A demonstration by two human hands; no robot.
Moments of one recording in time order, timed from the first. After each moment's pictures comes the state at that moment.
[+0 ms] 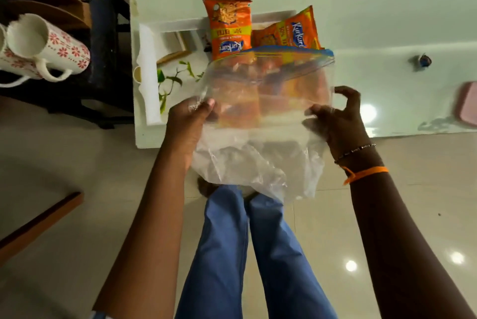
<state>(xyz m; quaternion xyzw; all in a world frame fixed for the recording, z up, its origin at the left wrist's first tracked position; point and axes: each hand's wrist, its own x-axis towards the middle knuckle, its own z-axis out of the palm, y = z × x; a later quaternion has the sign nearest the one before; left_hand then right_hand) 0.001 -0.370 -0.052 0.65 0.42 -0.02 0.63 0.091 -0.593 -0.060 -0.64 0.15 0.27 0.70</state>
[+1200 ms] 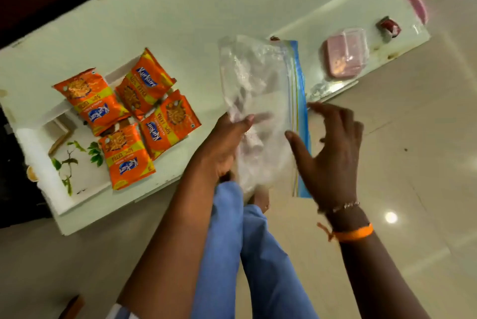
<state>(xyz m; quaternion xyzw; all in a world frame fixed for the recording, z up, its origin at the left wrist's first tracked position) 0.121 -0.647 -0.050 0.51 0.24 -0.34 0.75 0.071 -0.796 -0.014 -0.93 0.12 -0.01 0.34</state>
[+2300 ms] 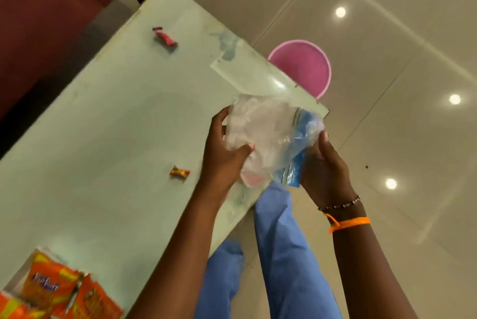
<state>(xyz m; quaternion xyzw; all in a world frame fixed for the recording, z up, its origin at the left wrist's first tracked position) 0.353 -0.876 -0.080 0.77 0.05 -0.27 0.58 0.275 -1.017 -0.073 -0.38 0.35 0.02 0.86</state>
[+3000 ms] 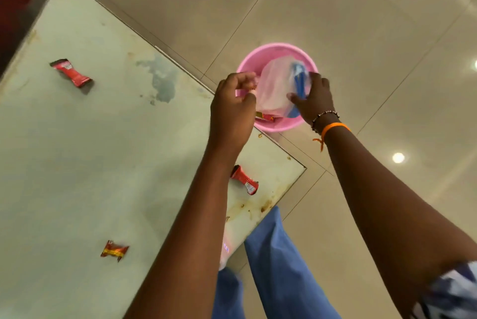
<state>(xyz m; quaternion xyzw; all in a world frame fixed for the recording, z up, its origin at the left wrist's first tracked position) 0.488 -1.077 -0.171 0.82 0.06 -0.28 0.49 0.441 -1.230 -0.274 -0.82 0.38 0.15 0.39</state>
